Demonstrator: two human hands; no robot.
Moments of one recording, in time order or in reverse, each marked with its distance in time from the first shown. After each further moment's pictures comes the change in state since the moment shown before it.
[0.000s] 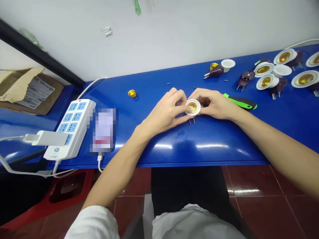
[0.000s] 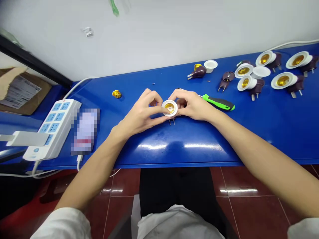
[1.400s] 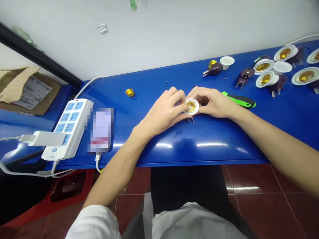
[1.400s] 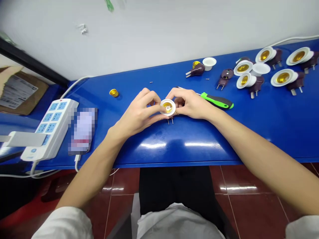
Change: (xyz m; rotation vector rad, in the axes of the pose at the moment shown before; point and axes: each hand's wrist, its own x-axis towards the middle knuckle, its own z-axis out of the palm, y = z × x) left_hand 0.002 0.003 -0.001 0.077 -0.056 0.012; right_hand 0.000 -0.001 -0.002 0.025 -0.019 0.009
